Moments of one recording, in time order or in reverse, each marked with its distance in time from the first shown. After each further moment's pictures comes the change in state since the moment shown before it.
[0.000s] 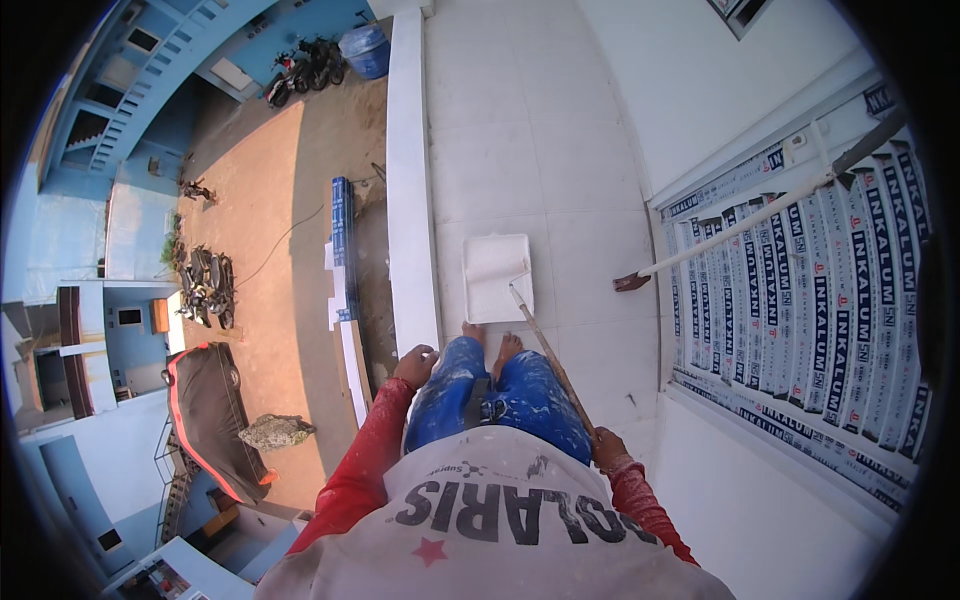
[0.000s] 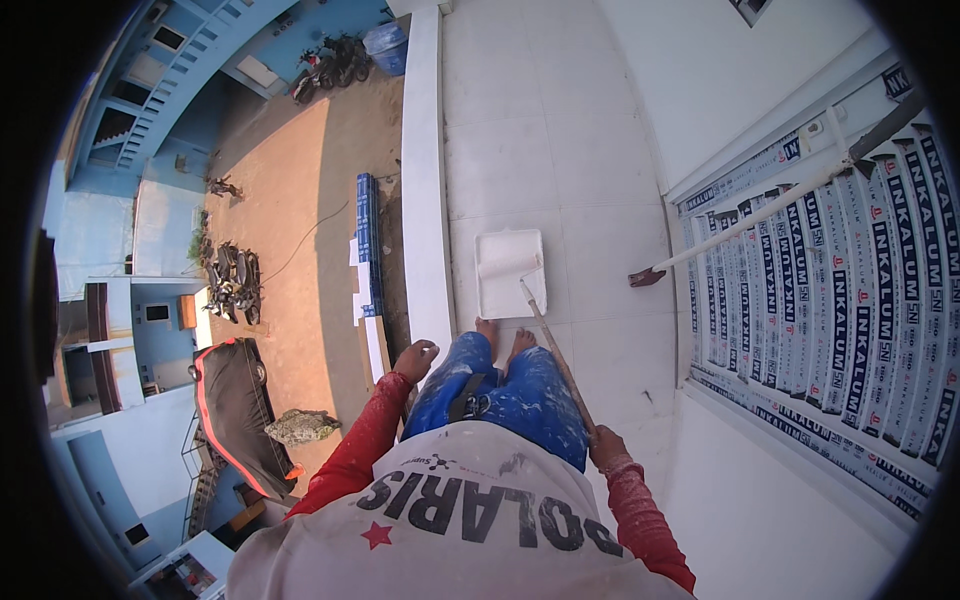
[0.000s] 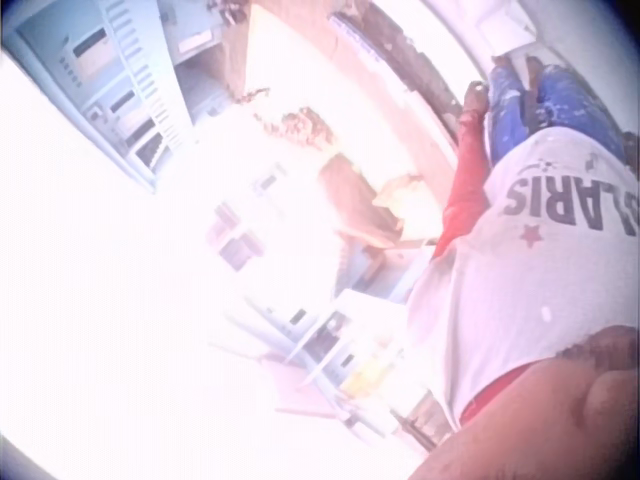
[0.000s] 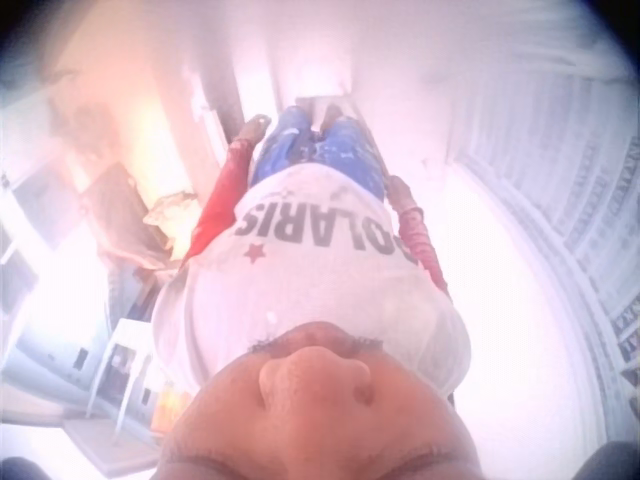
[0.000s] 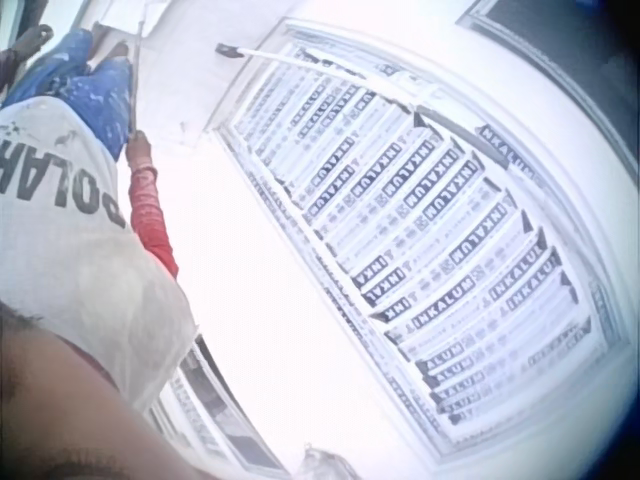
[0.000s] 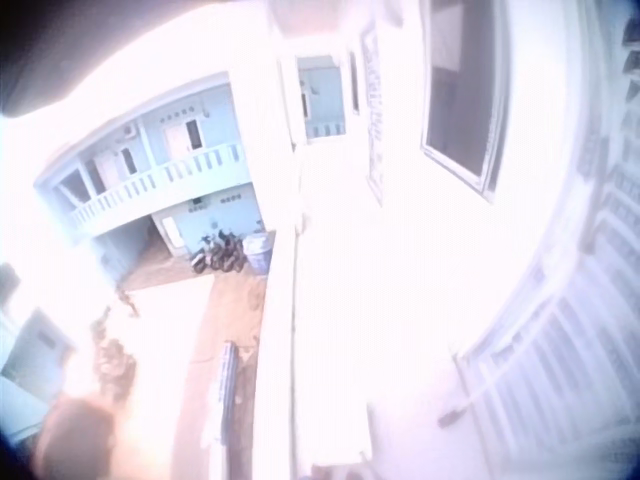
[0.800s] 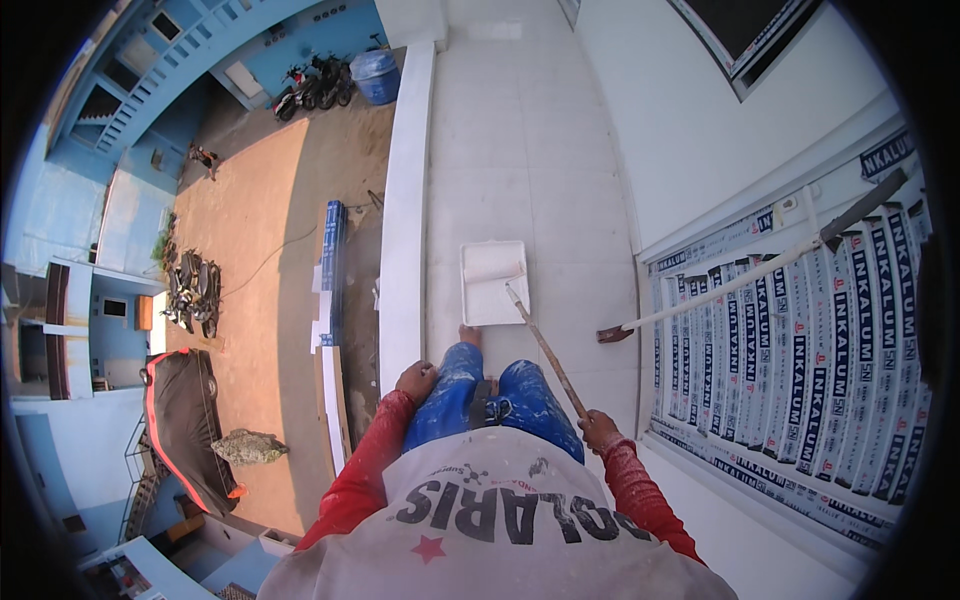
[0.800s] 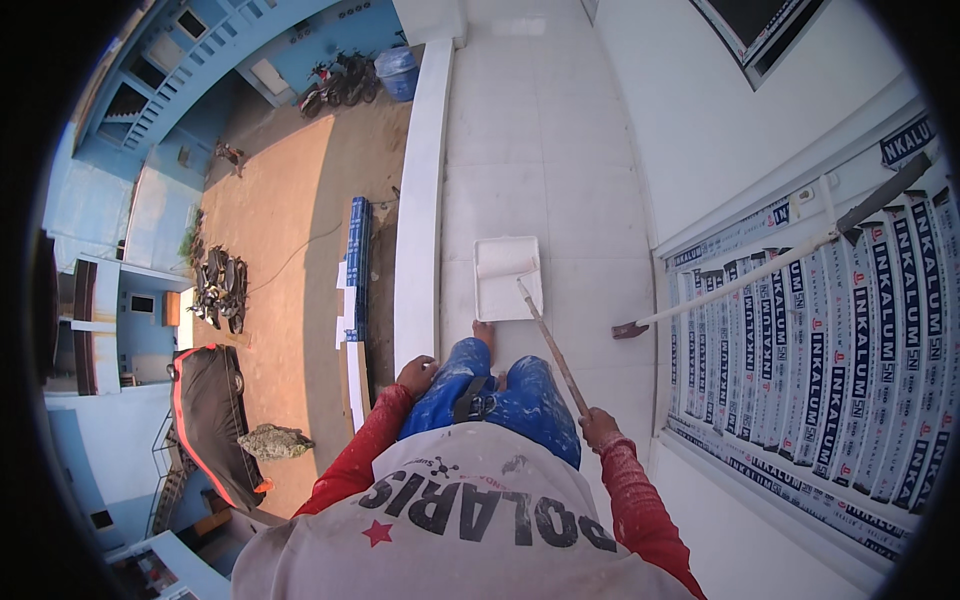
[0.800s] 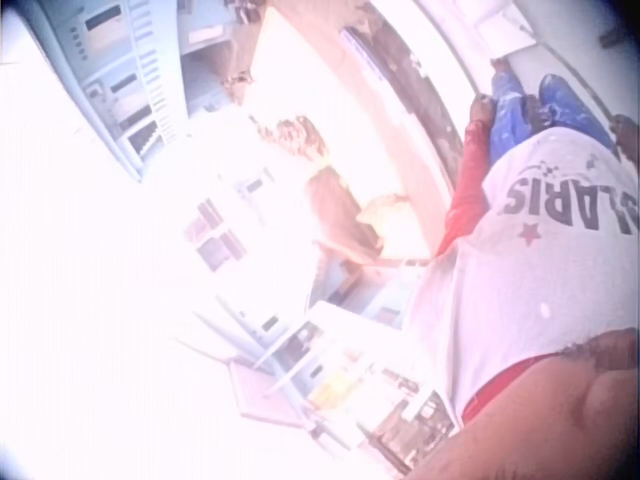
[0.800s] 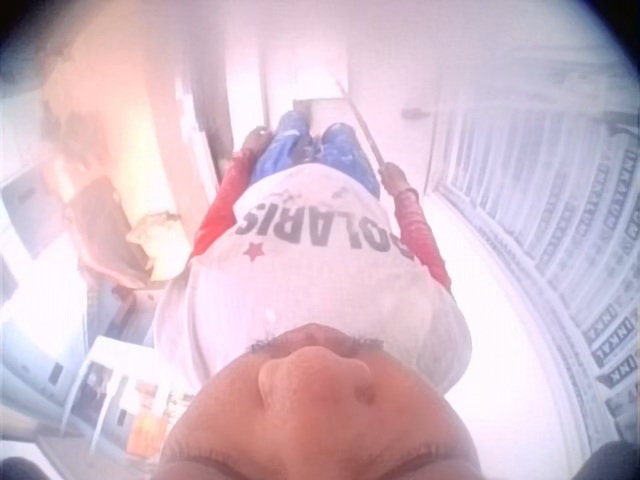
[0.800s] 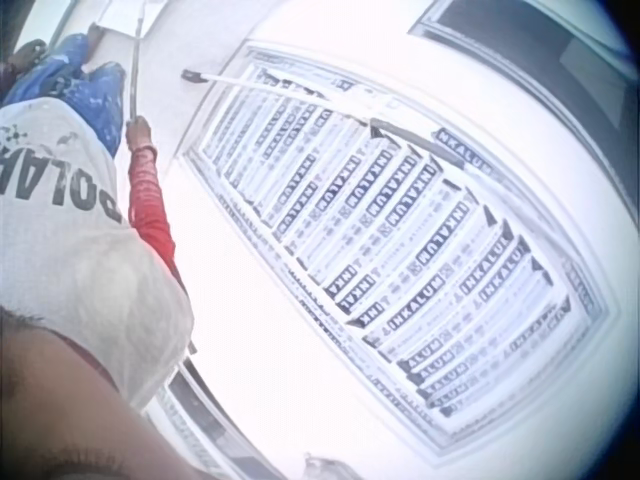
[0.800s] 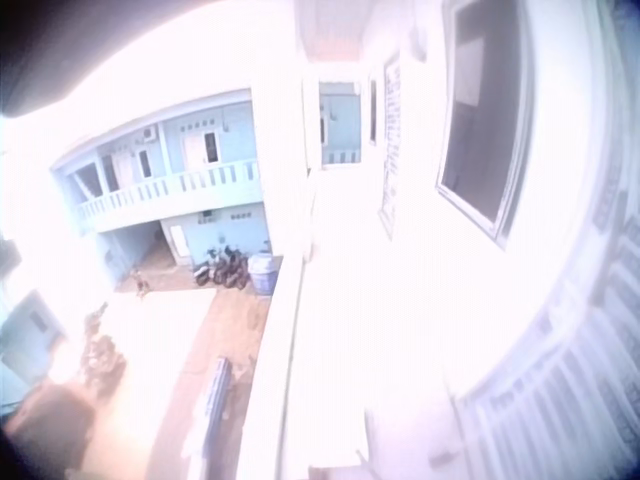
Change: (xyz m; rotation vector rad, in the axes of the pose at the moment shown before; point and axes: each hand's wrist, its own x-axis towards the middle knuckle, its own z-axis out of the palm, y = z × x) left_hand 0.059 0.040 0.004 -0.051 0.075 0.102; right_hand 0.075 -0.094 -0.092 -0.027 0.061 -0.124
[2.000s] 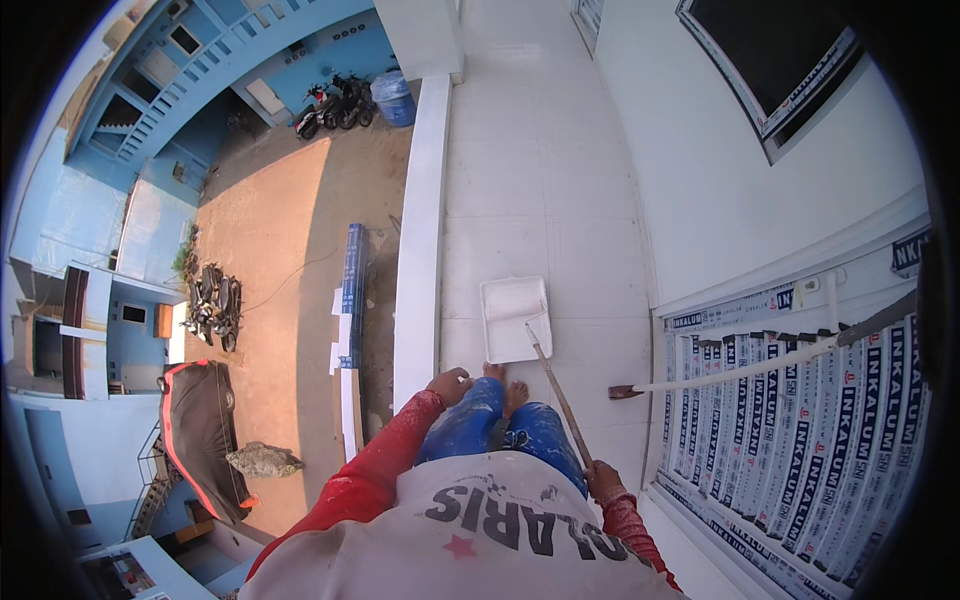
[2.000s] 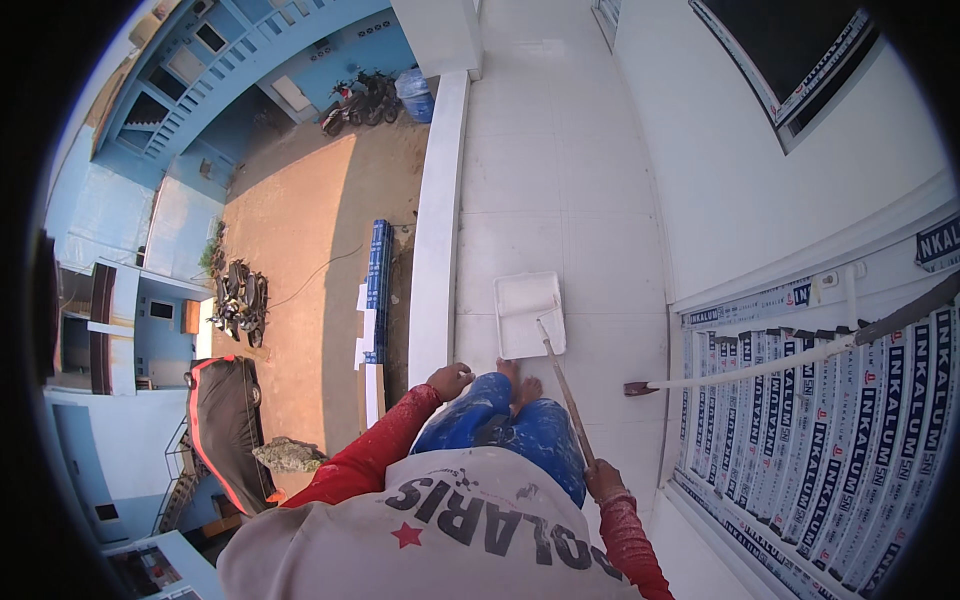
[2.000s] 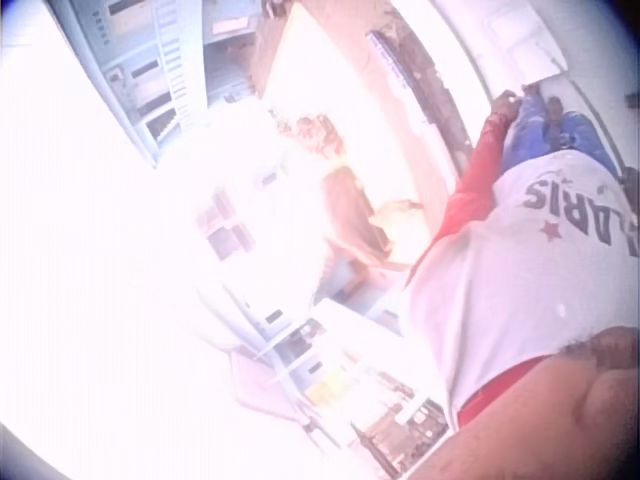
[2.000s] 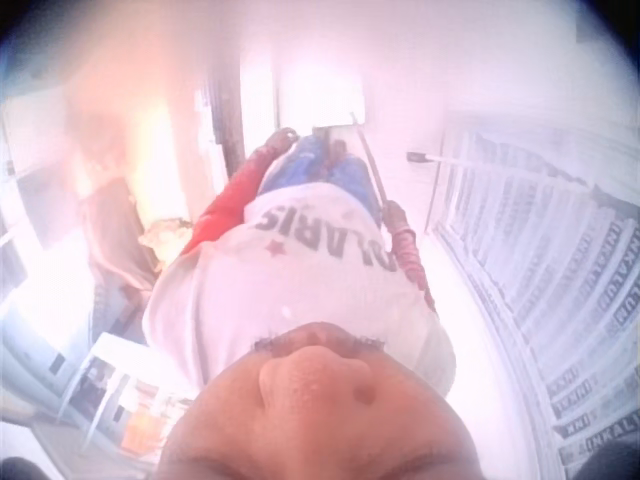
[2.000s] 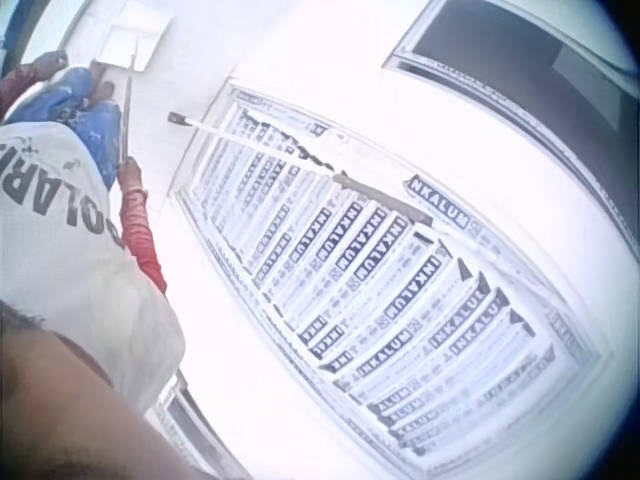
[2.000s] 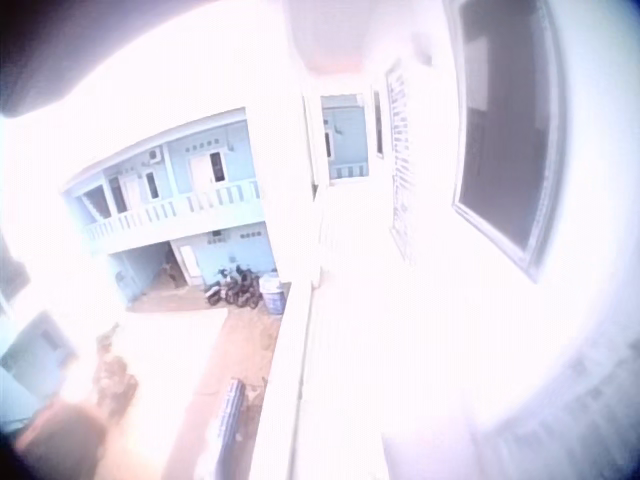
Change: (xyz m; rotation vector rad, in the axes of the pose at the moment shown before) left_hand 0.146 0.135 -0.054 0.212 -0.201 0.091; right_hand 0.047 -0.047 -0.051 -0.072 0.028 -0.018
